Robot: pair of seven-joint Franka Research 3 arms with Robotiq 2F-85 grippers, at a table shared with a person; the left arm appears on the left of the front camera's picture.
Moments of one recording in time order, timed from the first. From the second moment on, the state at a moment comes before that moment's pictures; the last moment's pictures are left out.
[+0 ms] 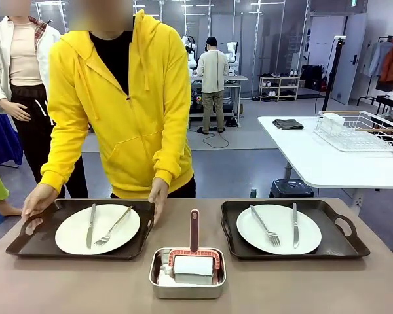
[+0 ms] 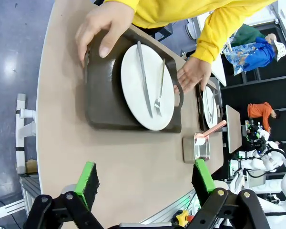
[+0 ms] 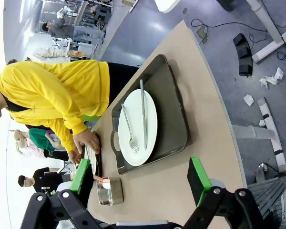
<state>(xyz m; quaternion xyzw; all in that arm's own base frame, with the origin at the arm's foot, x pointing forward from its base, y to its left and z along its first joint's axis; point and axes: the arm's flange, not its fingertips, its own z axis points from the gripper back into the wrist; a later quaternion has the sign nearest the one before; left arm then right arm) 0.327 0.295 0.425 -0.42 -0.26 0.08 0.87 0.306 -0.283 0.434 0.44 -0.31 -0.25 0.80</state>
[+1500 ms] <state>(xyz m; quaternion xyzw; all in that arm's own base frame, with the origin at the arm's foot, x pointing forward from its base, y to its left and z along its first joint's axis) 0.435 -0.097 0.649 -0.10 -0.24 -0.52 0.81 0.306 -0.283 0.433 0.44 -0.31 -0.25 0.80</state>
